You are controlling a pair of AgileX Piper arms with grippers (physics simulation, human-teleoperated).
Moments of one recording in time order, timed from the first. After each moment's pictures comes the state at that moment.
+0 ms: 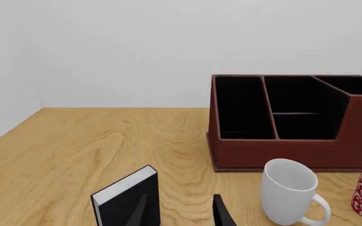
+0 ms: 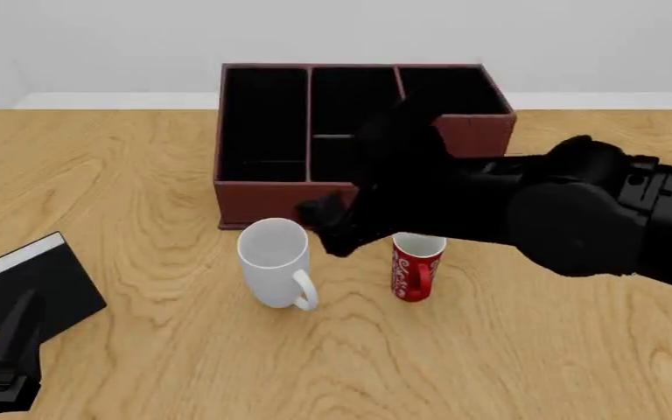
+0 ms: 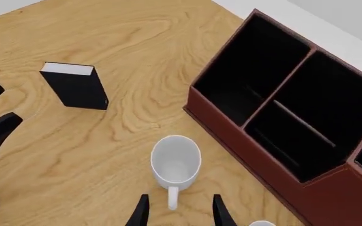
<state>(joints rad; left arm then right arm) 0.00 0.00 0.00 0.00 0.00 0.82 1.35 -1.01 0.24 -0.04</state>
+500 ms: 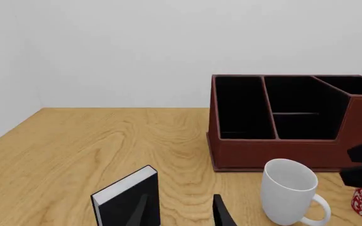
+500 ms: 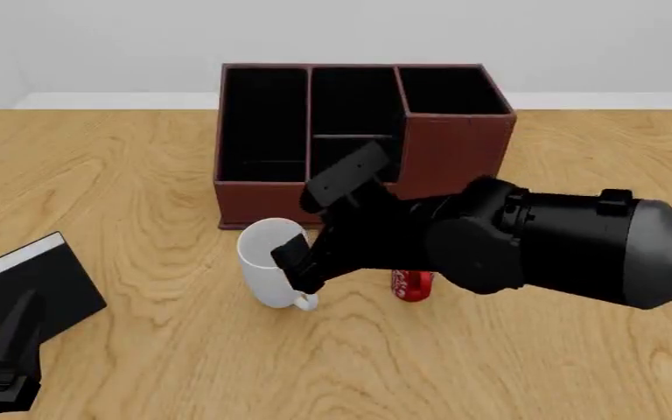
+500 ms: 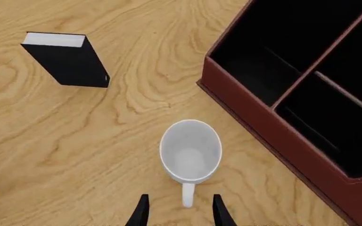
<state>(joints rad) 0.00 0.00 0.00 0.00 0.00 0.86 1.53 -1.02 0.20 0.02</state>
